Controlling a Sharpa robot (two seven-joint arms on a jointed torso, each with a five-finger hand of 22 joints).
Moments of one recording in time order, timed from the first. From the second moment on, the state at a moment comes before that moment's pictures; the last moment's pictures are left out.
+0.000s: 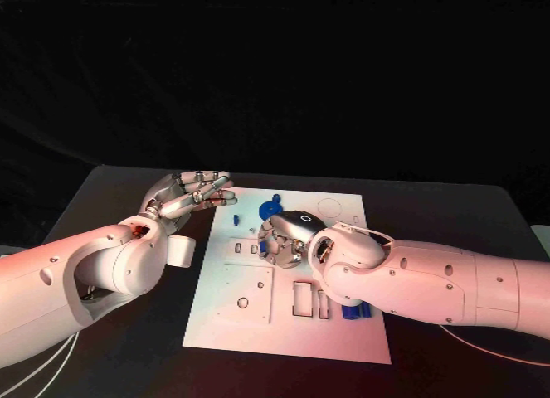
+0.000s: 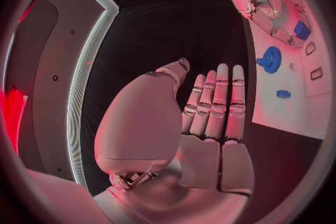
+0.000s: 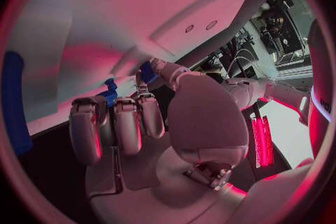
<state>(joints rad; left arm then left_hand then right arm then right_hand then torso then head) 1.11 -0.92 0.06 1.65 -0.04 -0.36 0.40 1.48 -0.18 0.39 0.21 0.08 0.86 0.22 0.23 0.18 1.03 0.18 0.10 0.07 0.99 0.13 0.35 0.24 0.18 0.87 0.25 0.31 0.11 1.16 -0.59 -0.14 1.53 -1.52 -0.40 -0.30 1.20 -0.20 0.55 0.09 0.12 0.86 0.15 0.35 0.37 1.44 0.07 1.42 1.31 1.47 -0.01 1.54 1.31 0.02 1.47 0.09 1.52 1.31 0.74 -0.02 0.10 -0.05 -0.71</state>
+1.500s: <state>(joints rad) 1.11 -0.90 0.06 1.56 -0.20 -0.33 0.29 1.33 -0.21 0.37 0.27 0.08 0.95 0.17 0.27 0.21 1.25 0.09 0.15 0.10 1.33 0.02 0.69 0.47 0.18 1.15 0.13 0.51 0.19 1.26 -0.79 -0.12 1.61 -1.24 -0.56 0.04 1.43 -0.11 0.13 0.28 0.22 0.74 0.19 0.29 0.30 1.38 0.11 1.38 1.31 1.47 0.04 1.52 1.31 0.02 1.47 0.14 1.47 1.31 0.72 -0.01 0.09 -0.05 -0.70</state>
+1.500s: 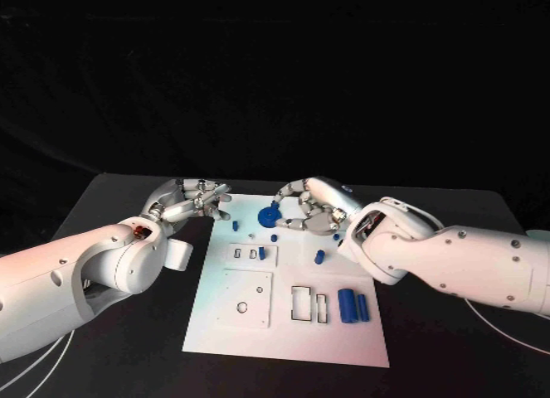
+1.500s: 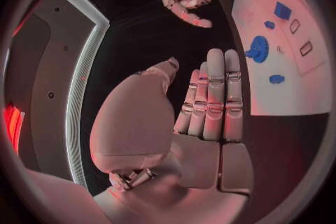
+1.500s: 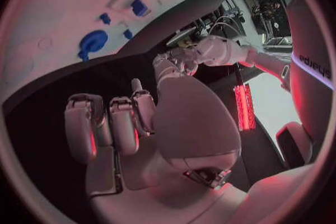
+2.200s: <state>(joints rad) 1.23 -0.76 0.04 1.41 -0.74 0.02 -0.32 1.17 -0.05 0.15 0.30 0.08 0.81 0.11 0.62 0.42 1.12 0.03 0.93 0.69 1.47 -0.04 1.50 1.31 0.12 1.42 0.05 1.24 0.93 1.33 -0.91 -0.12 1.53 -0.94 -0.58 0.14 1.43 -0.11 0.14 0.28 0.24 0.75 0.19 0.30 0.30 1.38 0.10 1.38 1.31 1.47 0.03 1.52 1.31 0.02 1.47 0.14 1.46 1.31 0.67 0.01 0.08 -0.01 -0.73</state>
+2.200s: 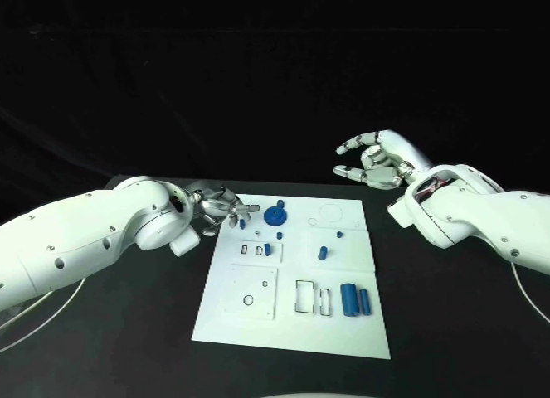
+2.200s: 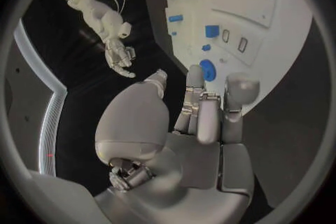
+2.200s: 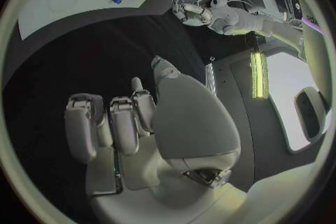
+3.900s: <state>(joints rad) 1.29 -0.49 -0.03 1.19 -0.99 0.32 -0.53 1.13 0.00 0.07 0.30 0.07 0.78 0.09 0.72 0.50 1.27 0.02 1.25 1.04 1.47 -0.05 1.54 1.31 0.08 1.46 0.03 1.39 1.18 1.33 -0.92 -0.12 1.54 -0.90 -0.58 0.11 1.42 -0.12 0.14 0.29 0.26 0.75 0.18 0.30 0.30 1.36 0.09 1.36 1.31 1.47 0.03 1.51 1.31 0.02 1.47 0.14 1.43 1.31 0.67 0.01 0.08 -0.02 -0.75</state>
